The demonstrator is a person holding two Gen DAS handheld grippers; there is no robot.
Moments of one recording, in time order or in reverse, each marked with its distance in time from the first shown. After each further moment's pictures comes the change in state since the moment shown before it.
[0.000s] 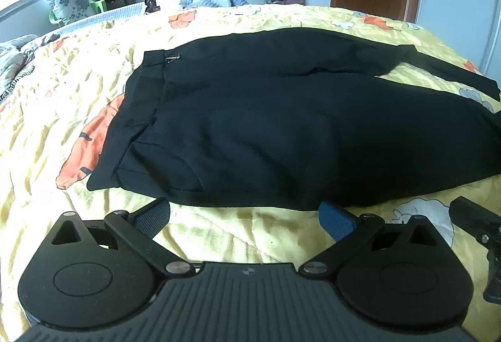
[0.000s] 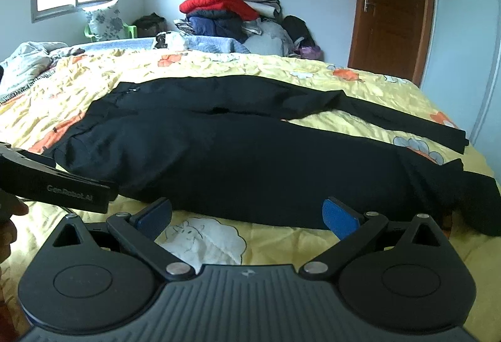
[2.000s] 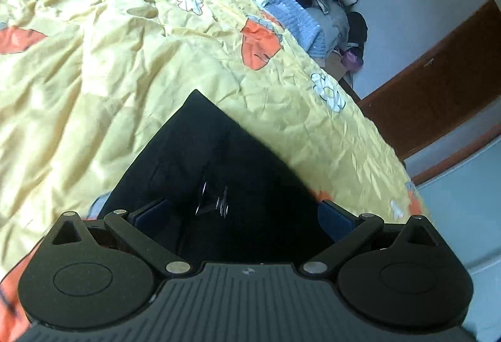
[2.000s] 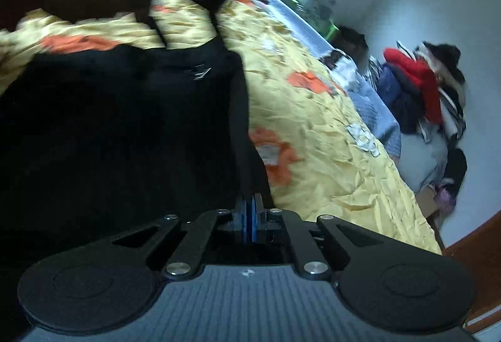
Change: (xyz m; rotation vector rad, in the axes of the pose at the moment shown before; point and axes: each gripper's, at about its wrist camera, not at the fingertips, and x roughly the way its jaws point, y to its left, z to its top) left arm 0.187 0.178 0.203 -0.723 0.088 -0.234; right arm 0.210 0.004 0.153 -0.927 -0.043 0.451
